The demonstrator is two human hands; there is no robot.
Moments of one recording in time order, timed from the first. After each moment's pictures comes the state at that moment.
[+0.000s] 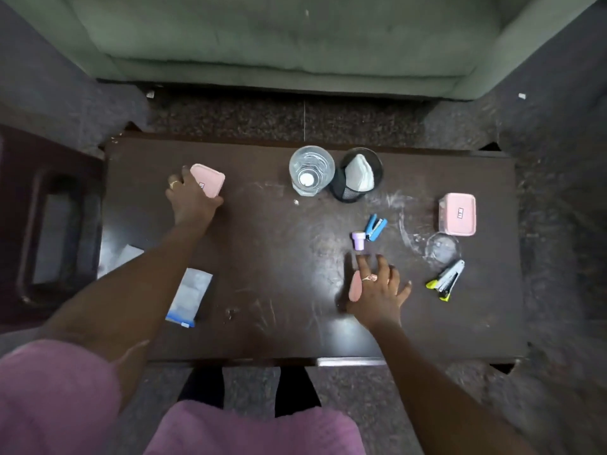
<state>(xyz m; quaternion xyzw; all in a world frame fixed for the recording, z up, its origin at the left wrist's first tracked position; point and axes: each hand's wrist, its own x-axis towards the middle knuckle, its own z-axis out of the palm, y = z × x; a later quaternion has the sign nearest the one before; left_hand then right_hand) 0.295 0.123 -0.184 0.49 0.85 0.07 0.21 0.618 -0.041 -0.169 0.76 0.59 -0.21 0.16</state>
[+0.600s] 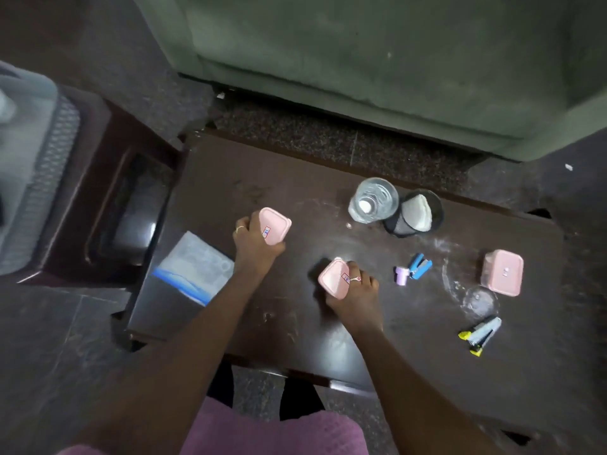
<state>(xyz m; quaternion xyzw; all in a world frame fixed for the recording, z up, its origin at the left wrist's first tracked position) 0.309 0.039 -0.153 0.41 0.83 0.20 0.31 0.513 -0.002 -0.161 0.69 0.67 -0.29 0.04</state>
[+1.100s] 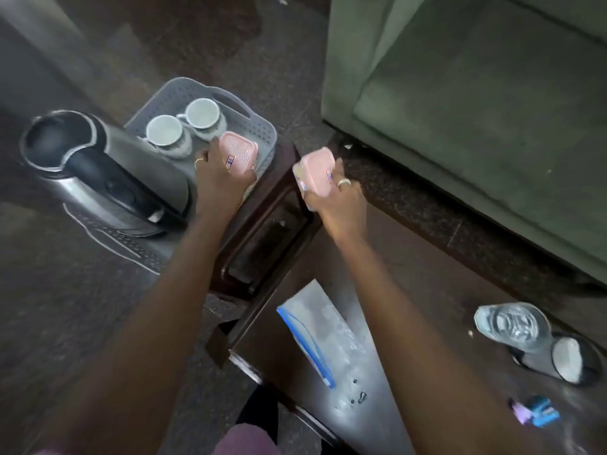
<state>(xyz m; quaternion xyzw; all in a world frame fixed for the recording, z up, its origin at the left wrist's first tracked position) -0.015 0.063 -0.039 0.28 0.91 0.29 0.11 0.148 0.147 -0.052 0.53 0.74 -0.40 -0.10</state>
